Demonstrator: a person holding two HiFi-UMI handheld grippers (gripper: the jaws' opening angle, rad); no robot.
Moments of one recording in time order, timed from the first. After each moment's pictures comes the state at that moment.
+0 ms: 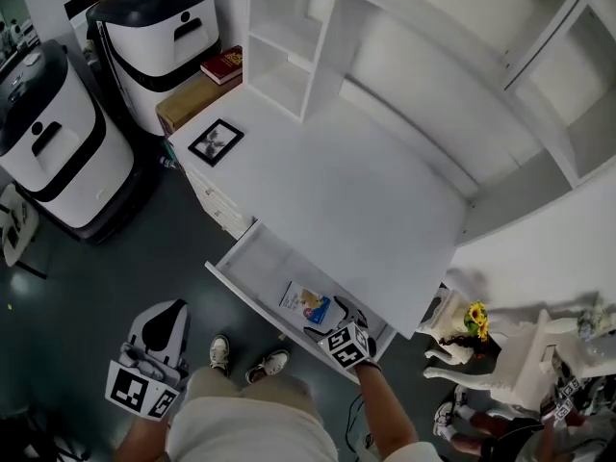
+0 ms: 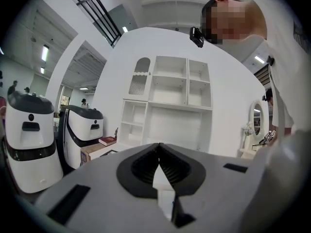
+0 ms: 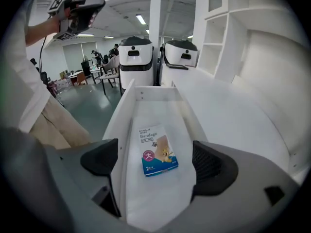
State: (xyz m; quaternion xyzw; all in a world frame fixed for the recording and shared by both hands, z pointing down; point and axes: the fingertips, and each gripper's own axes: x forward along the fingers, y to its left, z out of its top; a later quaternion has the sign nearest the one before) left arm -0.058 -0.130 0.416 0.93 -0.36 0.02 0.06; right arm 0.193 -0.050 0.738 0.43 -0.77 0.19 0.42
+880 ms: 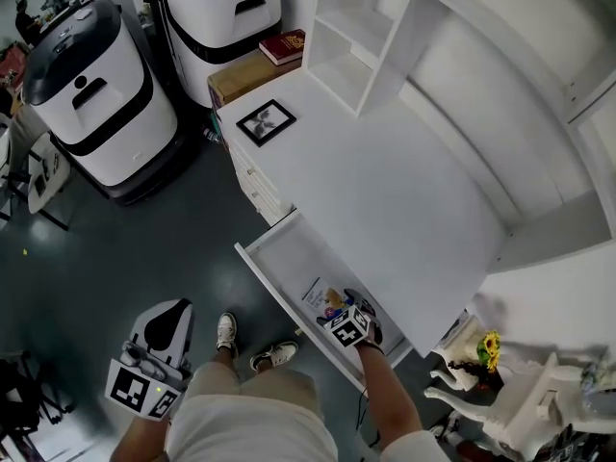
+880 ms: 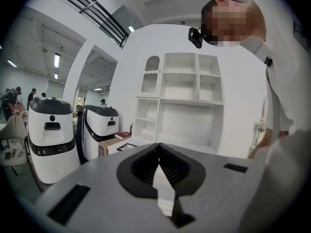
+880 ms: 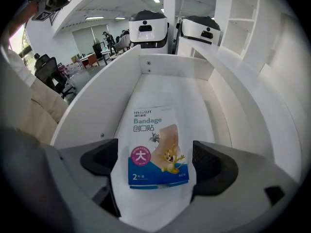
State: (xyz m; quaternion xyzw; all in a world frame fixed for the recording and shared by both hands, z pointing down) left arm -0.096 -0.105 0.429 0.89 -0.44 0.05 0.08; right arm 0.181 -0.072 0.831 0.32 -0.76 0.22 0.51
